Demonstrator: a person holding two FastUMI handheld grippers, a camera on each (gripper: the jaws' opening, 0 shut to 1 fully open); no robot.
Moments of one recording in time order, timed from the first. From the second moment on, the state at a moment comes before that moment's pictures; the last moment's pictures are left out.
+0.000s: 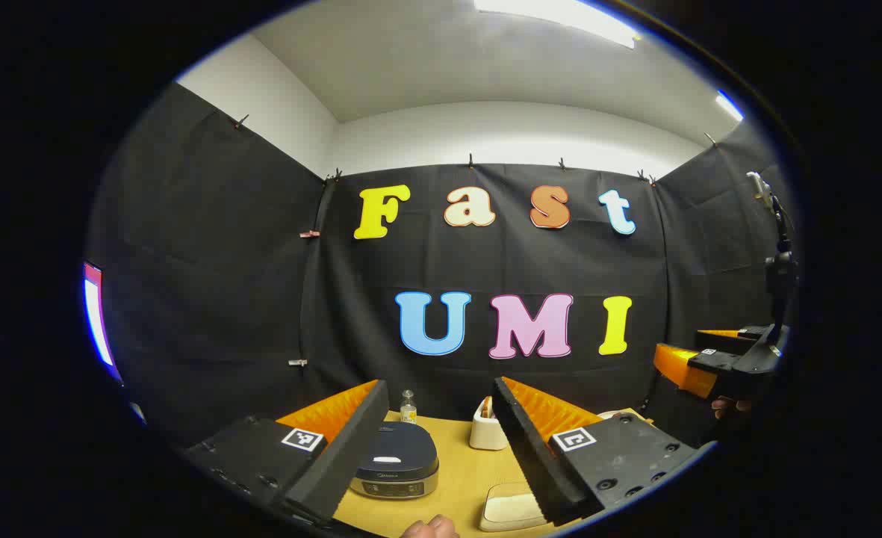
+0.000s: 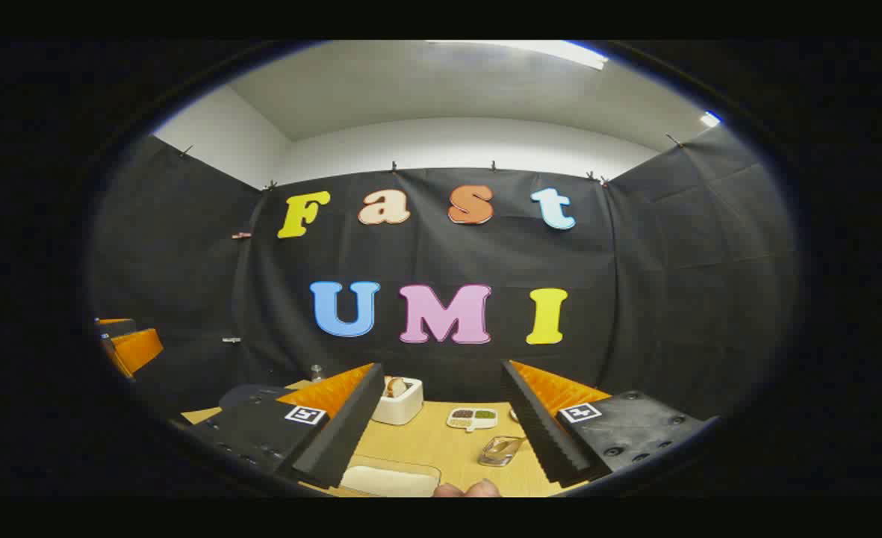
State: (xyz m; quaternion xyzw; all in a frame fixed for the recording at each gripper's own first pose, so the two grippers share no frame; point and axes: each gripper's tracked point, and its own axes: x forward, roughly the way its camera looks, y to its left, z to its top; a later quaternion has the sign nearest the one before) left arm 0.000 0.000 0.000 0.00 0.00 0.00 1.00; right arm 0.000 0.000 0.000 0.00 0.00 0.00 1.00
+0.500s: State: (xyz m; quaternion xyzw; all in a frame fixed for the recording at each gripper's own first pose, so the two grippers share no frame) left arm 0.007 0.007 -0.015 -0.01 0.02 0.02 1.00; right arm 0.002 0.004 -0.015 -0.01 0.02 0.02 1.00
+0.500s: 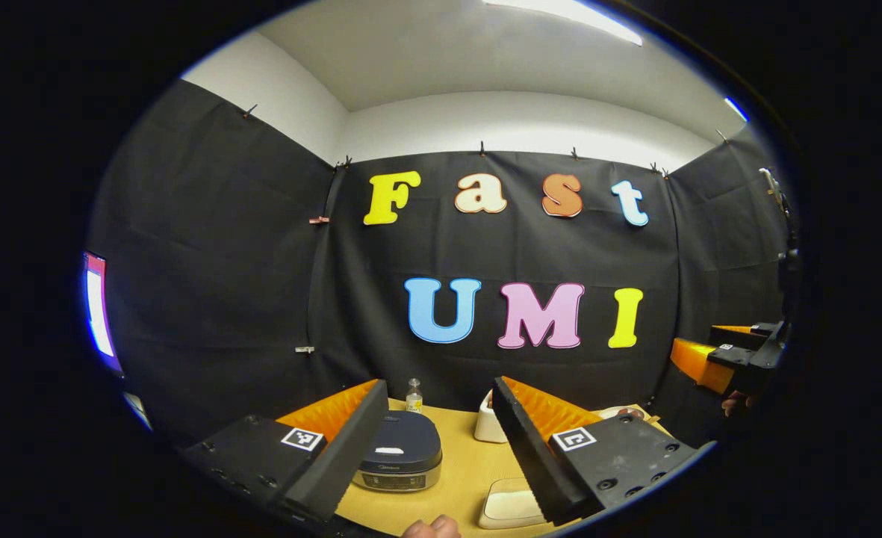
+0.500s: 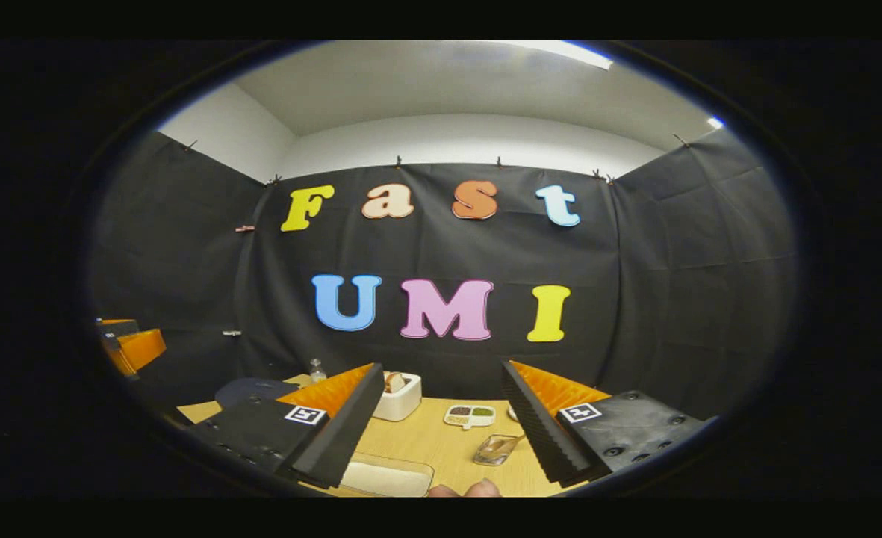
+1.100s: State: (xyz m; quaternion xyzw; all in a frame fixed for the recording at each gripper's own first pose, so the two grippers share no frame) left arm 0.010 0.007 -0.020 -0.03 0.02 0.02 1.00; right arm 0.007 0.012 -0.013 -0.02 0.01 0.03 1.00
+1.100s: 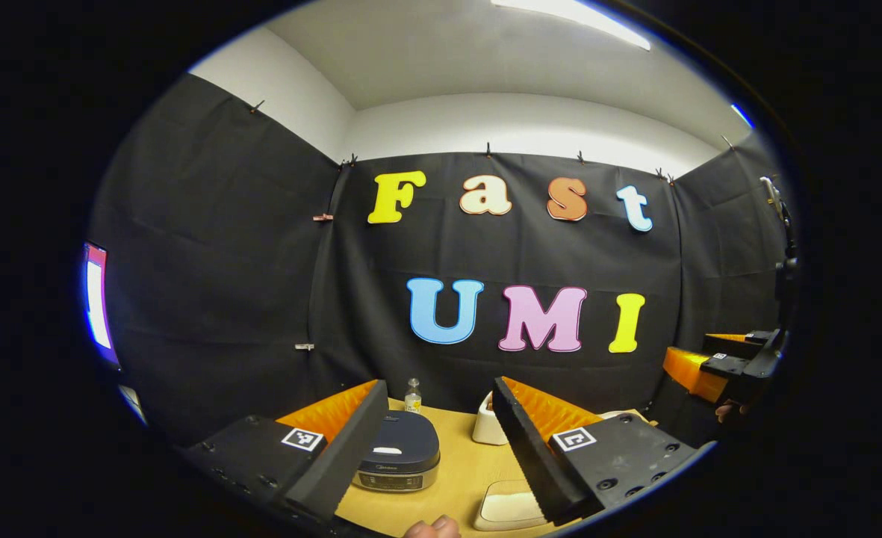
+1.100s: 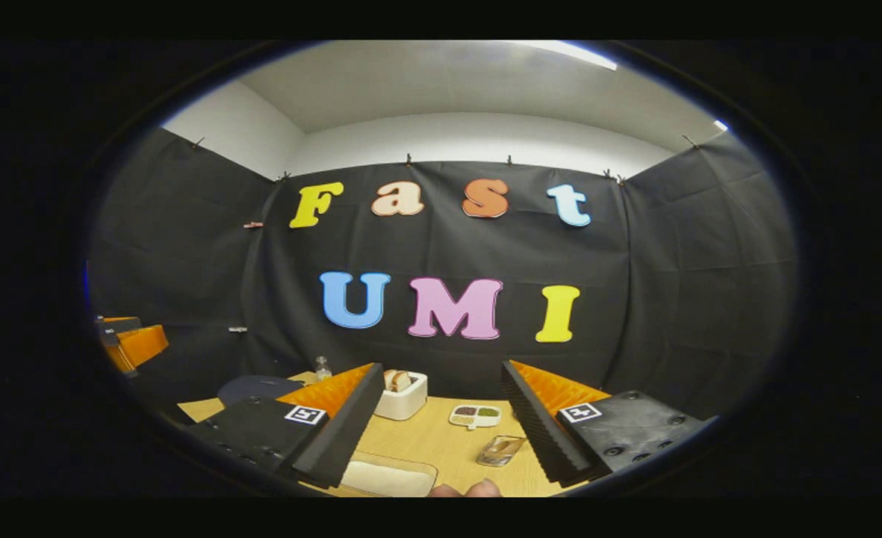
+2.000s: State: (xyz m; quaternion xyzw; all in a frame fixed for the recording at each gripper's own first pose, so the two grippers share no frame) left arm 0.020 -0.009 -0.061 0.00 0.07 0.07 1.00; right arm 0.017 0.012 -0.051 0.00 0.04 0.11 0.99
